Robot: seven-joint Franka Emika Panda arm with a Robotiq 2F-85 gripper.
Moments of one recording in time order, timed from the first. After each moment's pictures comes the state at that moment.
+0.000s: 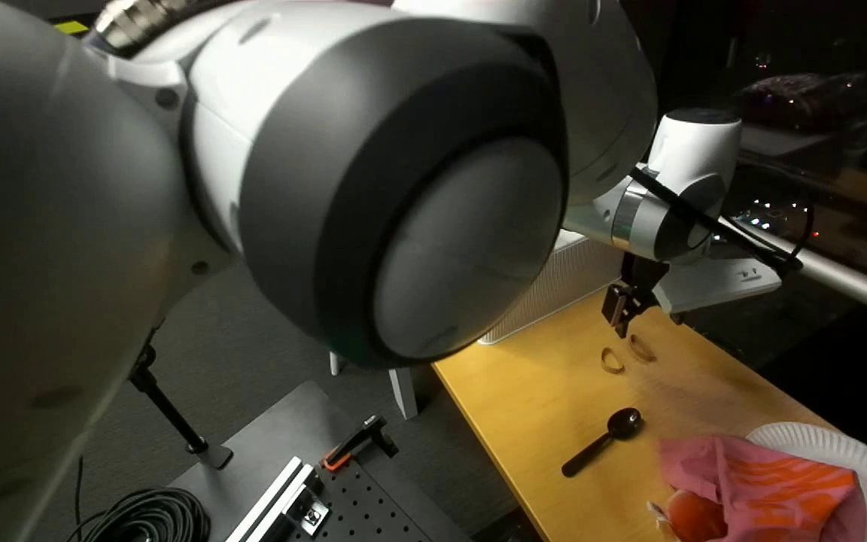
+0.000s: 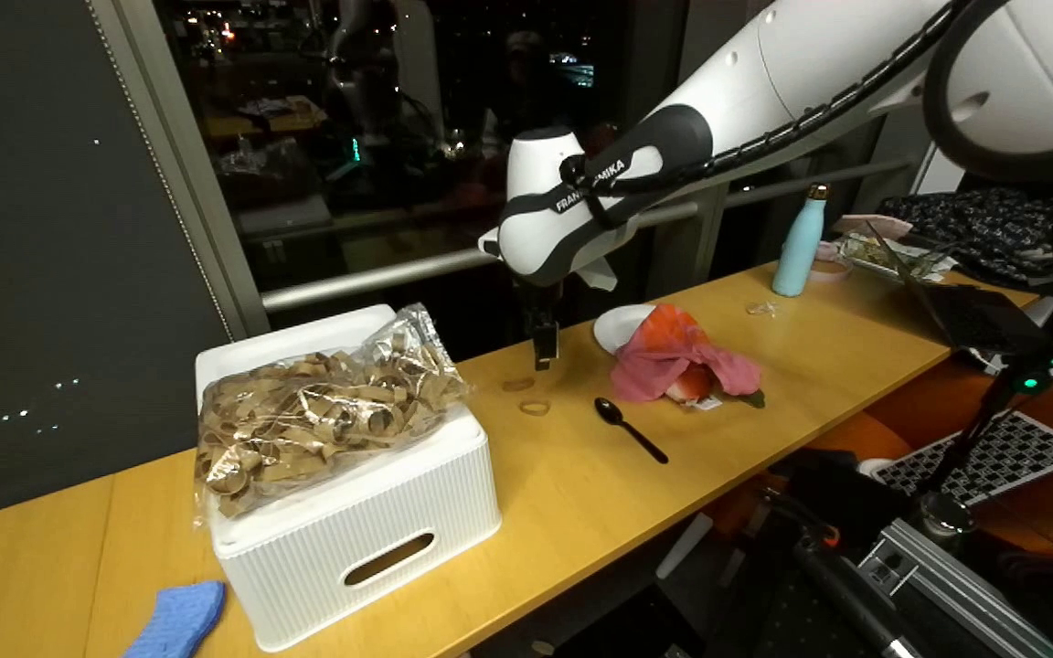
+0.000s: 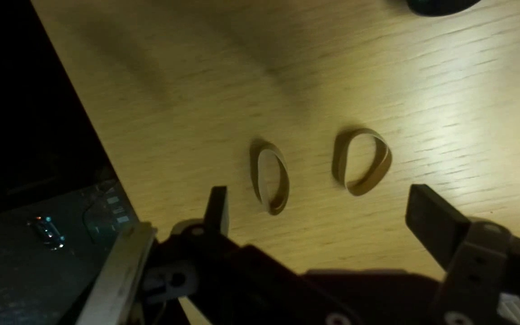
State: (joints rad) arm -0.15 0.85 0.04 -1.41 -0.12 2.34 -1.00
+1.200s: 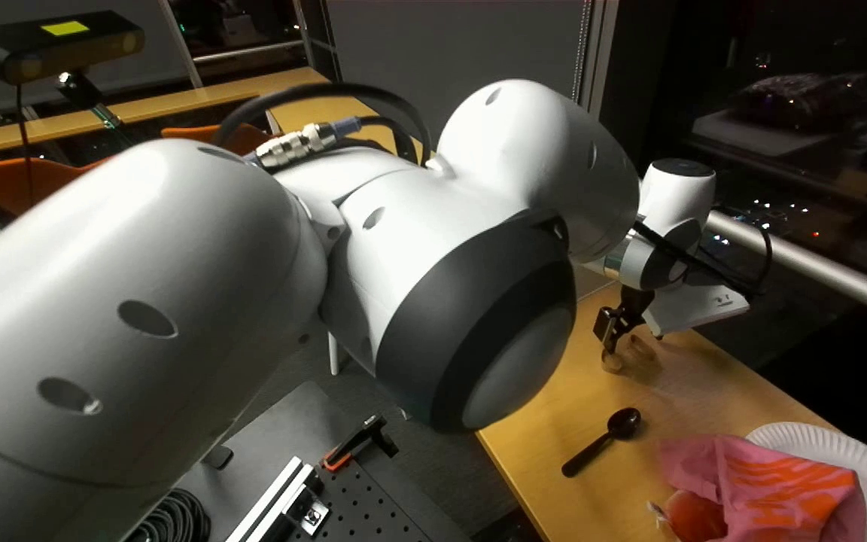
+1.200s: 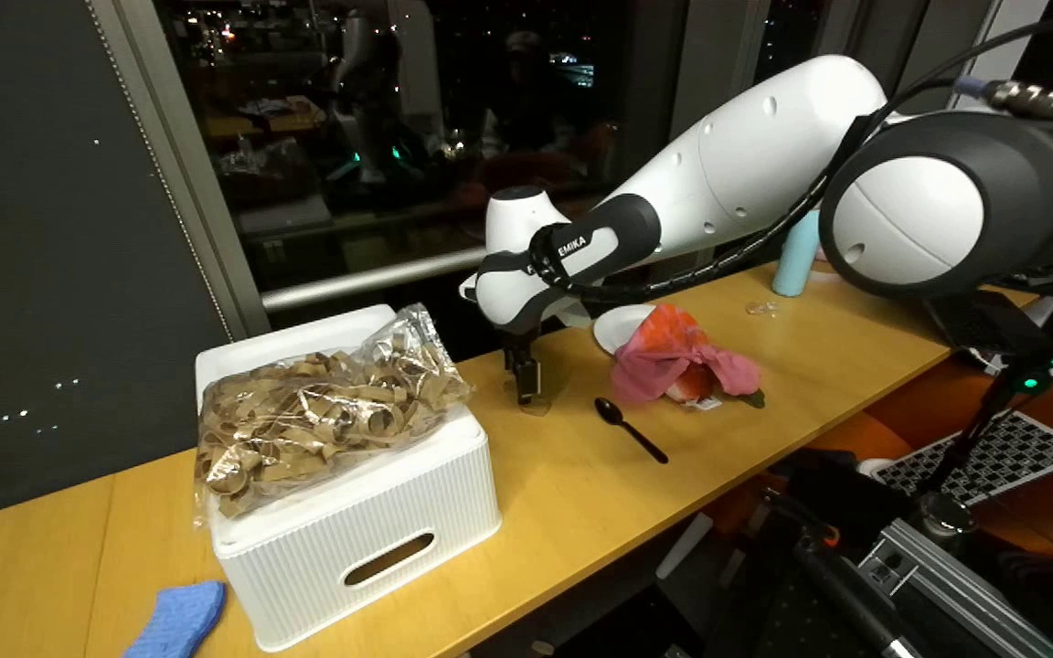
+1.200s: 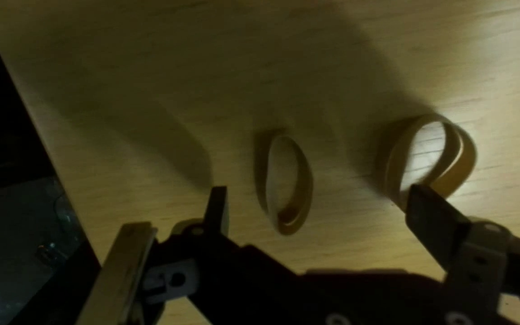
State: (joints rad) arm -0.13 1.10 0.06 -1.14 -0.12 2.29 -1.06
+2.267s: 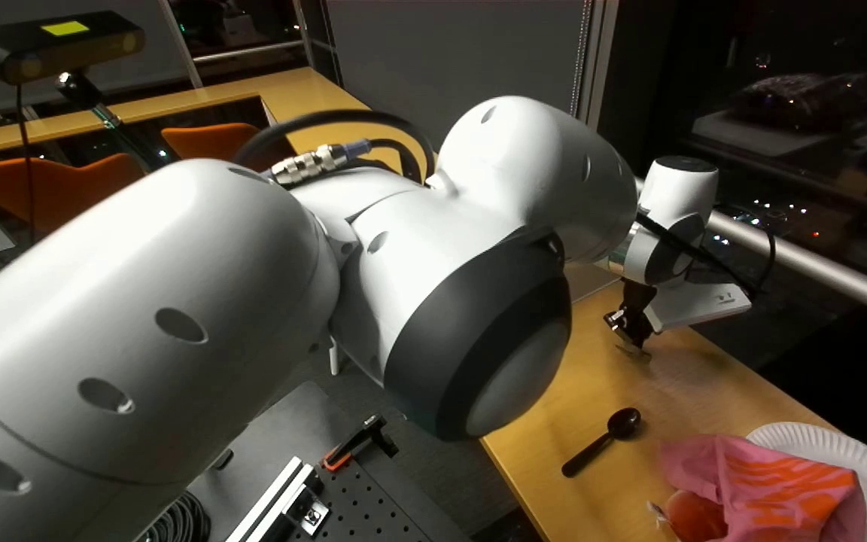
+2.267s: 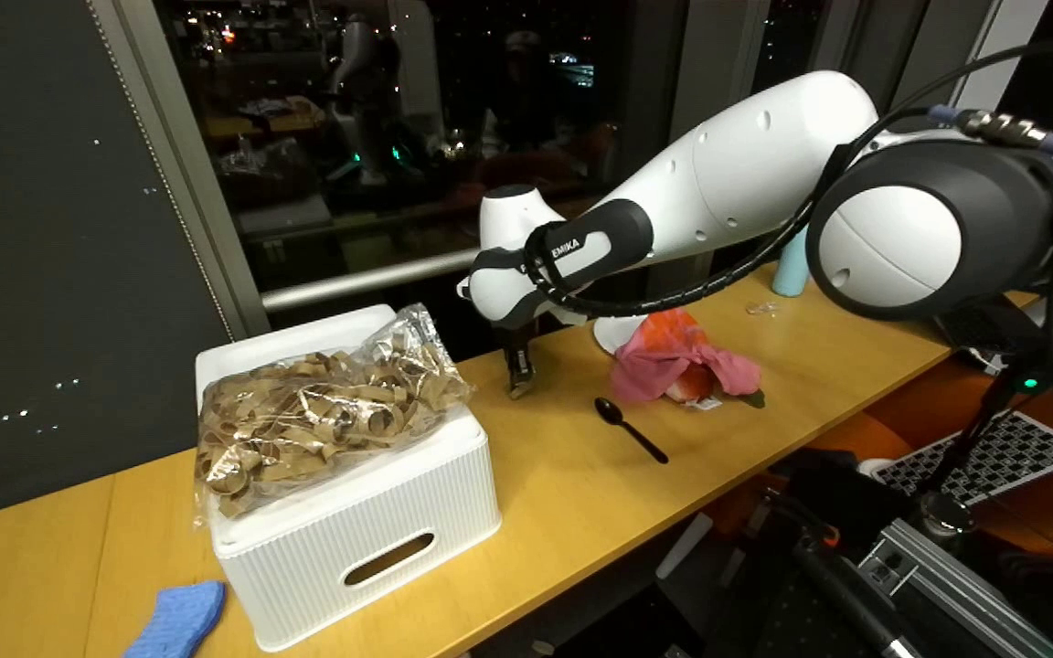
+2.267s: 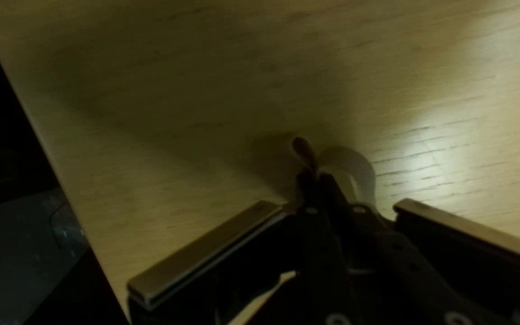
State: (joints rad) arm -0.12 1.14 0.05 -1.05 -0.12 2.22 -1.04
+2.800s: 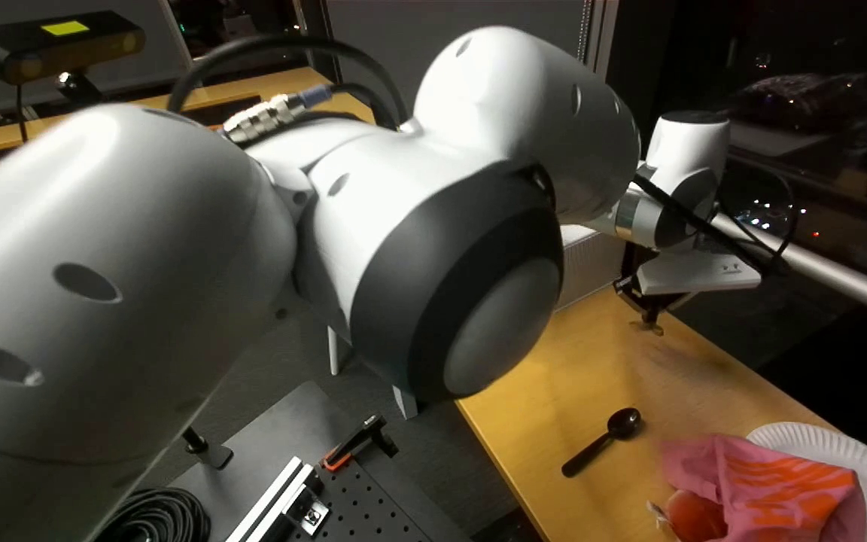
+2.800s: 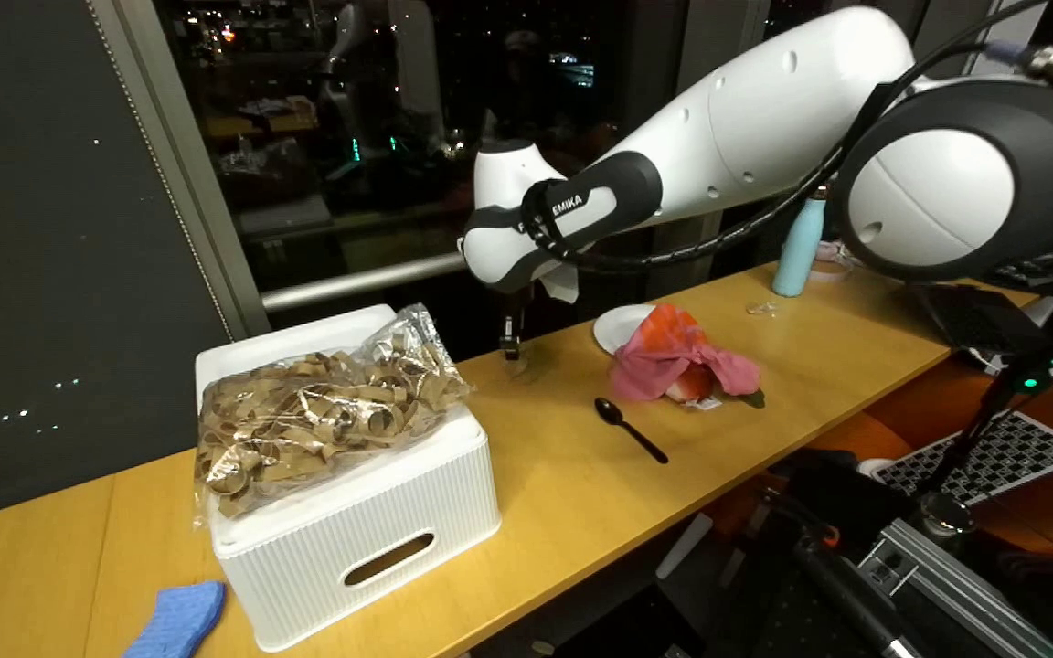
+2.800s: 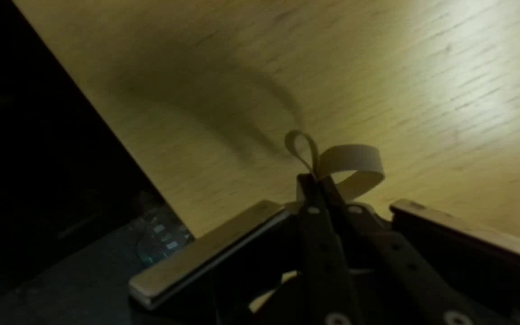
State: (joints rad) arm -0.10 1.03 0.02 -1.10 -0.12 2.22 -0.73
